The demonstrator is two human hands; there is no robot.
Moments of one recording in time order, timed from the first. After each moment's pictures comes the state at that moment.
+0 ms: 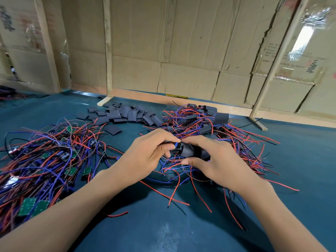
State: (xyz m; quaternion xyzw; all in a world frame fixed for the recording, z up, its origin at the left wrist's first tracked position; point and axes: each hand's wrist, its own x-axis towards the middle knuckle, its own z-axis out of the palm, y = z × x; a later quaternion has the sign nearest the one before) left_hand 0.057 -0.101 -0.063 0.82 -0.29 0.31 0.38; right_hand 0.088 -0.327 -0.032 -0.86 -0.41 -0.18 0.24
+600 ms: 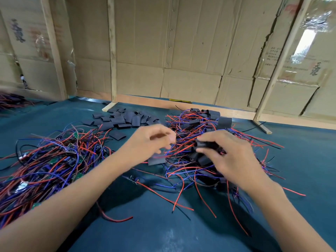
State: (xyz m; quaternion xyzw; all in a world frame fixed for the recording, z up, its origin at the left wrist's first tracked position) left_hand 0.077 -0.086 -0.037 0.79 -0.14 0.10 0.58; right_hand 0.102 -0.335 -0.034 -0.80 -0.40 -0.34 0.30
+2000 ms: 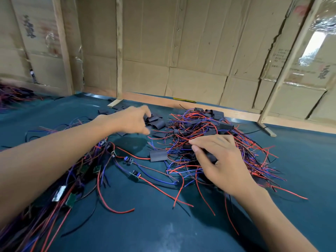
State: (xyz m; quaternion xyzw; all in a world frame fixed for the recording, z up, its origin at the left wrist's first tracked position) left_hand 0.155 -0.002 -0.014 0.98 -0.05 0.06 0.16; right_hand 0.088 -0.317 -0.045 -0.79 -0.41 -0.37 0.27
